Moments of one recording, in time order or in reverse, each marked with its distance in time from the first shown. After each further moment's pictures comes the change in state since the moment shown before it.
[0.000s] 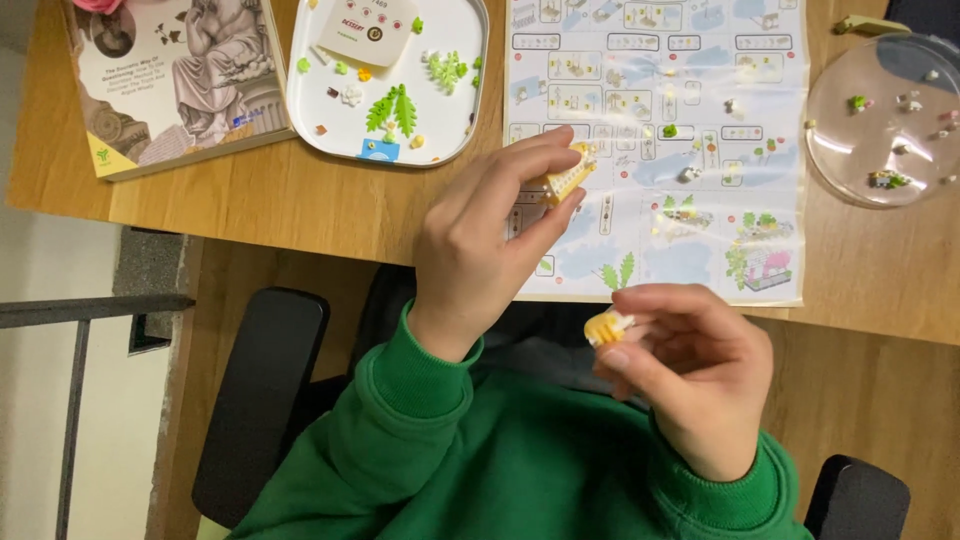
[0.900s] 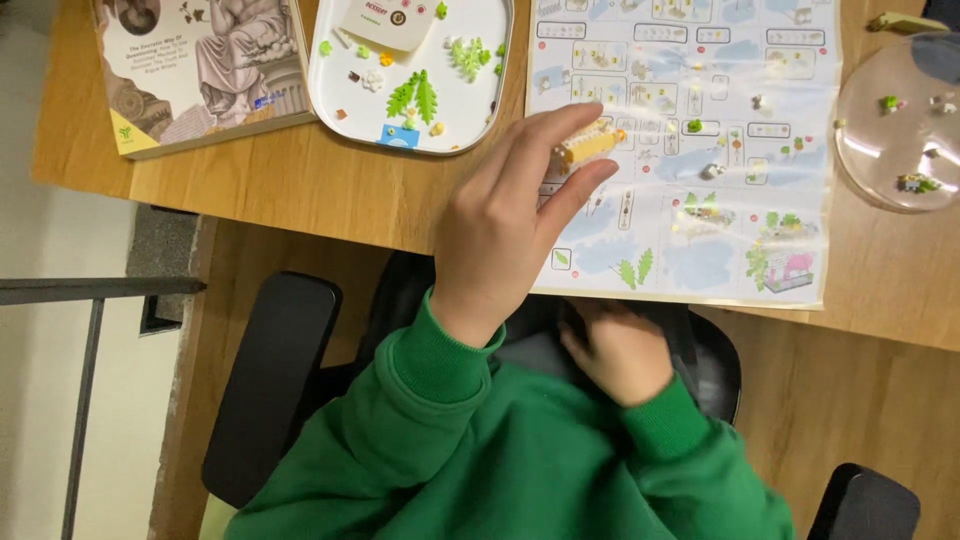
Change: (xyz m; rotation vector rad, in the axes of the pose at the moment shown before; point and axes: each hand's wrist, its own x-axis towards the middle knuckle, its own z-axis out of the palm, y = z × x) left_hand -0.003 -0.005 0.008 0.162 0.008 -0.040; right_hand 0.011 0.134 0.000 -1.077 -0.364 -0.271
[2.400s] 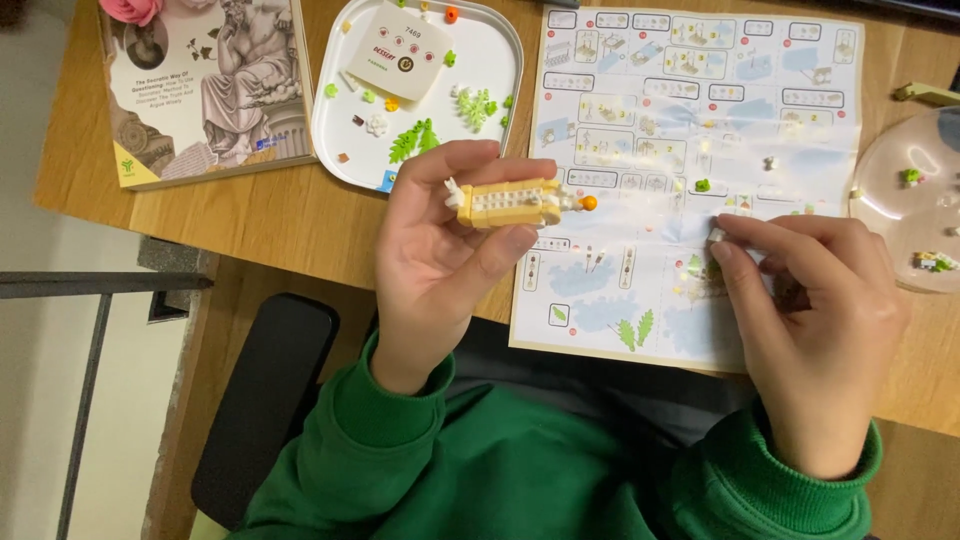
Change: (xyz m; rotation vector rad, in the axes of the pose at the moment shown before) left_hand 0.005 -0.007 -0.027 -1.048 0.071 -0.421; right_hand 0.048 0.000 -0.156 0.080 0.437 0.092
